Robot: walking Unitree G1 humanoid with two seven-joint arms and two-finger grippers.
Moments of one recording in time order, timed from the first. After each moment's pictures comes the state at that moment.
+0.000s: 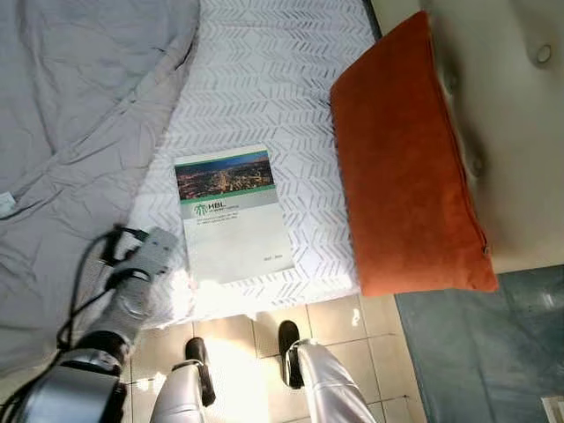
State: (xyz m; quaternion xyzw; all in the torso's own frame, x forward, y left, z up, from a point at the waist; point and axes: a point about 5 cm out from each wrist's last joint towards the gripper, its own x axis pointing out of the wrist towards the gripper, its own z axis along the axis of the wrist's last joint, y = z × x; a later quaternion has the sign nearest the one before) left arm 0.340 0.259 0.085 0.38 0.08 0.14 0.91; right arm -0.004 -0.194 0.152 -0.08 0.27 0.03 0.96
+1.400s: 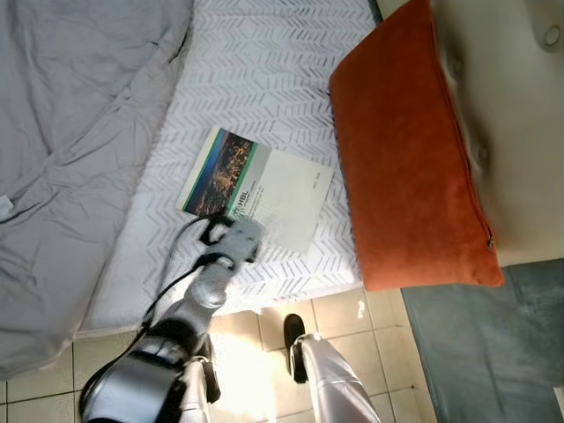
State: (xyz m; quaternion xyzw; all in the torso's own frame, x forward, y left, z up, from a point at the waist) left arm 0.336 0.154 0.067 0.23 0.02 -0.09 0.97; right arm -0.011 -0.180 0.133 -0.06 0.26 0.02 0.96
